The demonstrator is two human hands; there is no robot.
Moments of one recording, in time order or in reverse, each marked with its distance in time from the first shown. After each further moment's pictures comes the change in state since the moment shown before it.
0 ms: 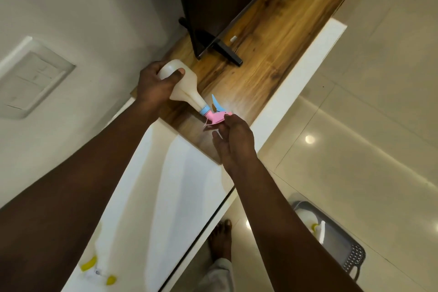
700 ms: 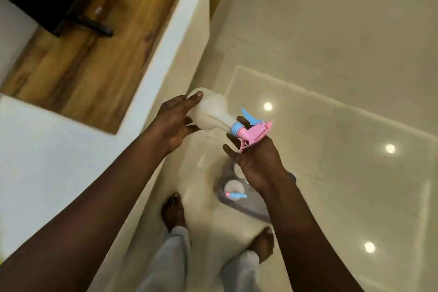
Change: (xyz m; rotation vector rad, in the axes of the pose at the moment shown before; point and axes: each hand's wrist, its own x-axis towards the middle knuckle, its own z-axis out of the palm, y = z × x) left_hand -0.263 0.039 0.246 -0.433 -0.610 -0.435; right_hand -0.128 -0.089 -0.331 0.231 0.099 -0.094
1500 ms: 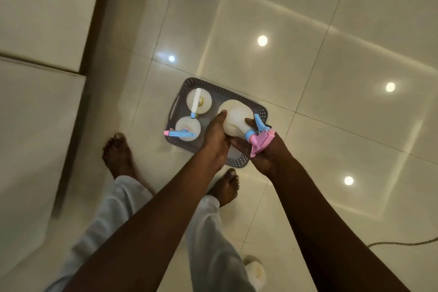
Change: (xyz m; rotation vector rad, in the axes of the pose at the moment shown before) left_hand 0.018 -0.385 0.197 -0.286 0.169 -0.472; right_hand 0.078 0.029 -0.316 -0.078 0.362 0.280
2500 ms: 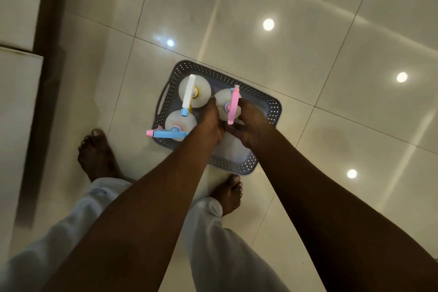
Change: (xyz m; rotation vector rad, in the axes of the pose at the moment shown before) left_hand 0.151 -0.015 -0.013 -0.199 0.092 -0.096; right_hand 0.159 0.018 0.039 -0.252 0.059 0.047
